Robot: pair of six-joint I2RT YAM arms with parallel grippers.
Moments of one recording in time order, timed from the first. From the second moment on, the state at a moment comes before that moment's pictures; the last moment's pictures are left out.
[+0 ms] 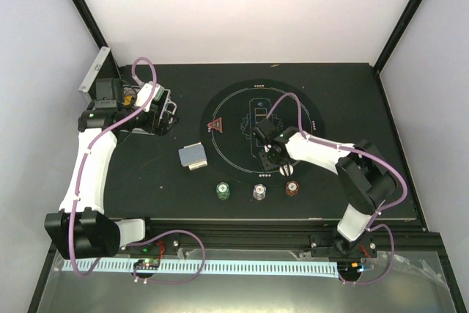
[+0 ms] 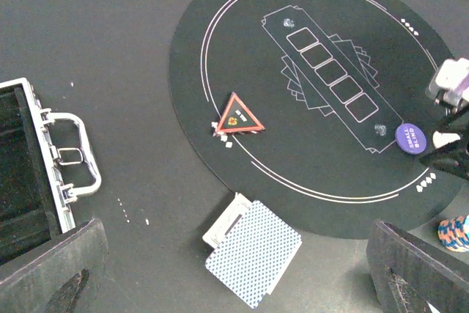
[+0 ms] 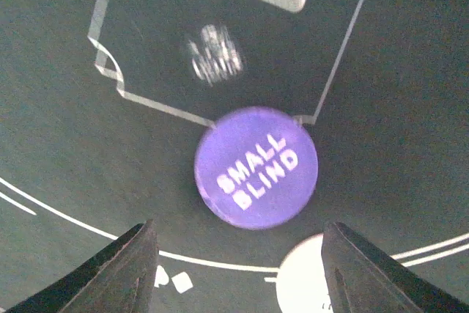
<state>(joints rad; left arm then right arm) 0.09 1.23 1.23 -0.86 0.59 0.35 0.72 1.72 1.10 -0.68 0.14 0.32</state>
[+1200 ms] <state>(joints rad) 0.09 1.23 1.26 -0.86 0.60 0.35 0.65 1.77 1.05 -0.64 0.05 0.32</state>
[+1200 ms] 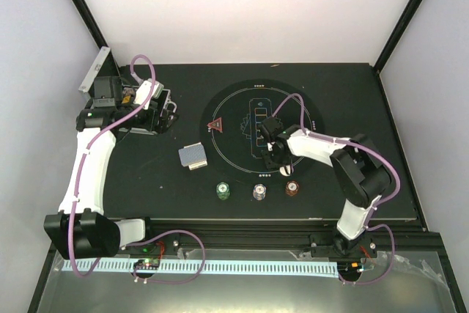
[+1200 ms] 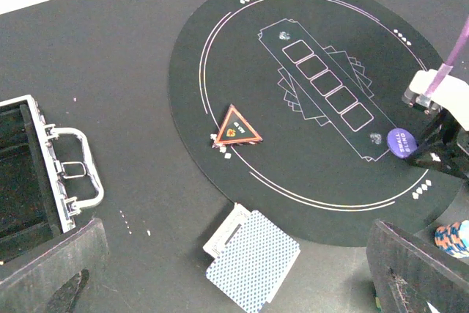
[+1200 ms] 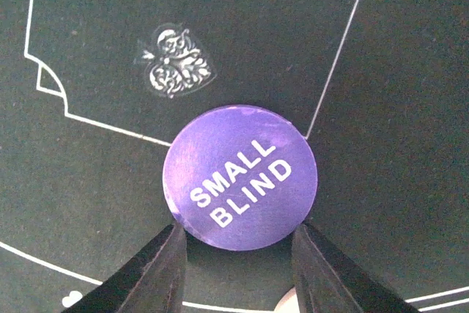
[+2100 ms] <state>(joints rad) 0.09 1.26 1.26 -0.89 0.60 0.38 0.47 2.47 2.11 -0.82 0.14 0.27</state>
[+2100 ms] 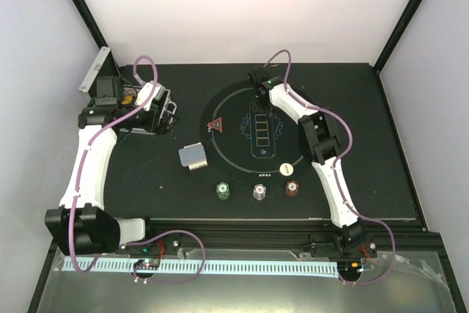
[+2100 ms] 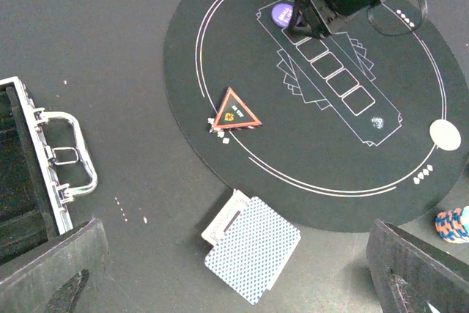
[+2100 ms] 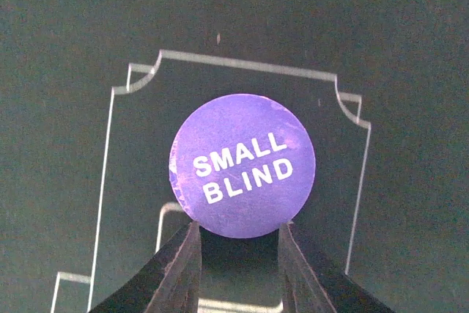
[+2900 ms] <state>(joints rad) 0.09 1.31 1.28 -1.00 0.60 0.45 0.49 2.17 1.74 -0.76 0.15 0.27</state>
